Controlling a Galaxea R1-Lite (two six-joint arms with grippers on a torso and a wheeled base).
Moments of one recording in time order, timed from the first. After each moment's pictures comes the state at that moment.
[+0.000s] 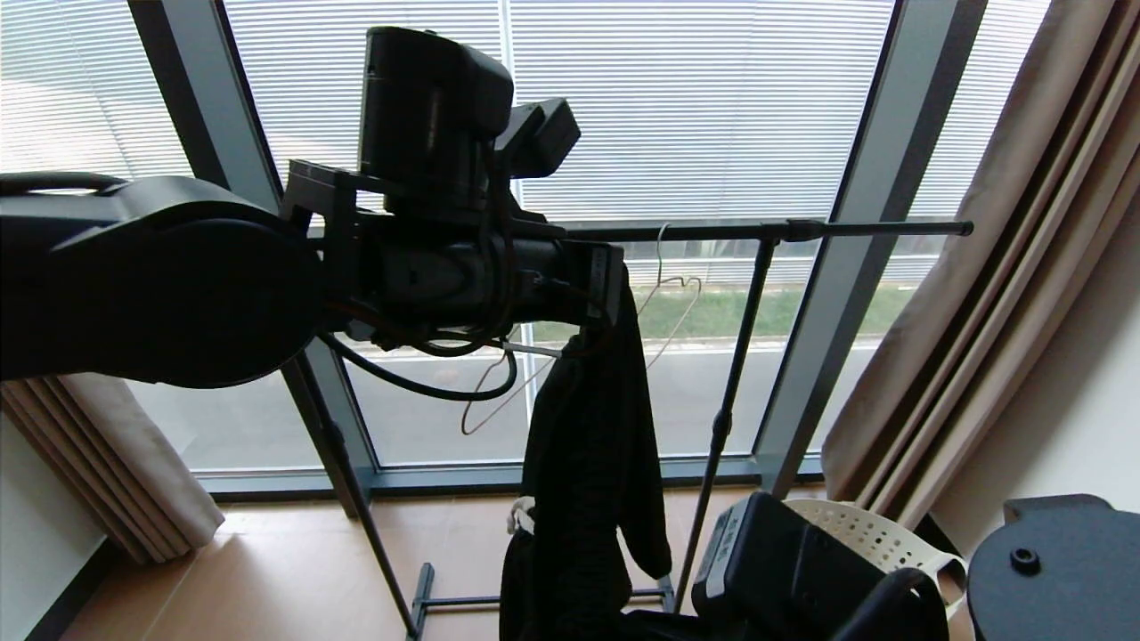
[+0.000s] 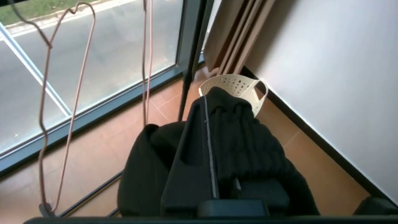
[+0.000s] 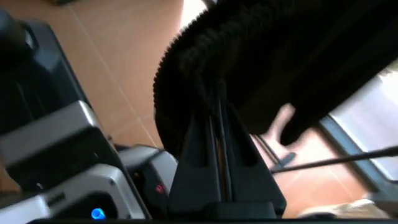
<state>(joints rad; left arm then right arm) -0.73 1.82 -1.50 0.01 -0.01 -0.15 1.21 1.50 -0.70 -0.27 -0.25 0.08</state>
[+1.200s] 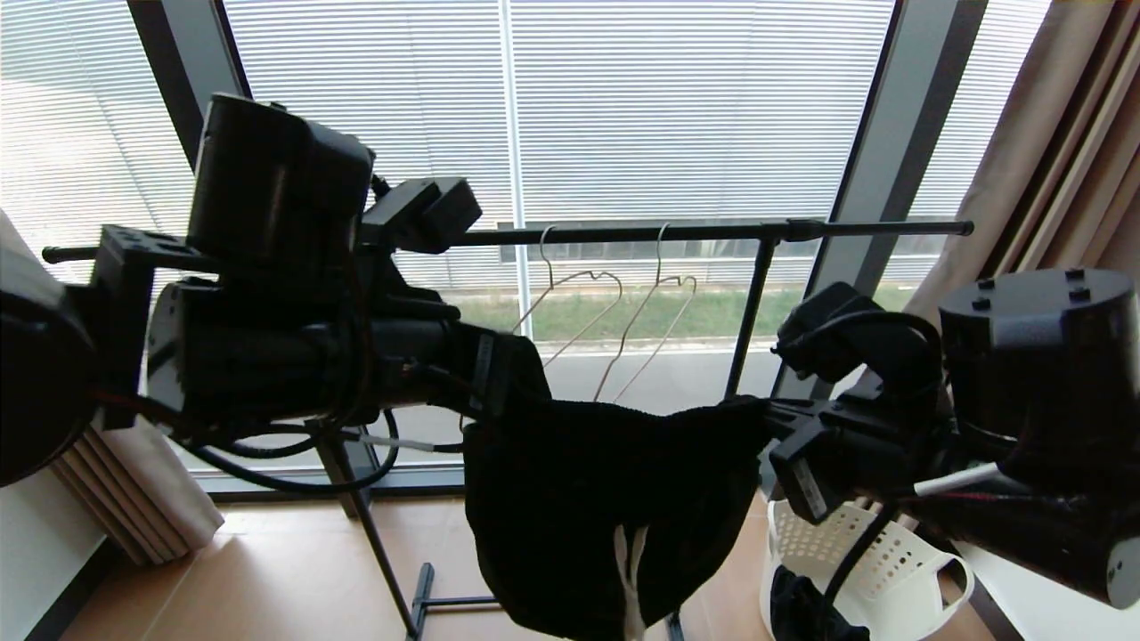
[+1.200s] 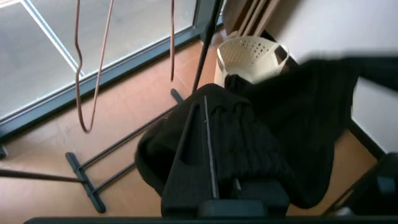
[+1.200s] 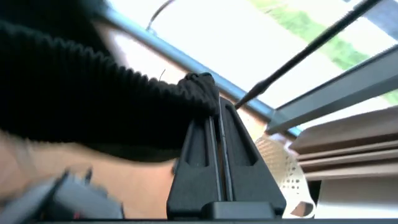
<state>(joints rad) -0.67 1.58 -1.17 0.09 -0.01 -0.12 0.77 1.51 -0.84 -0.17 -0.41 -0.09</state>
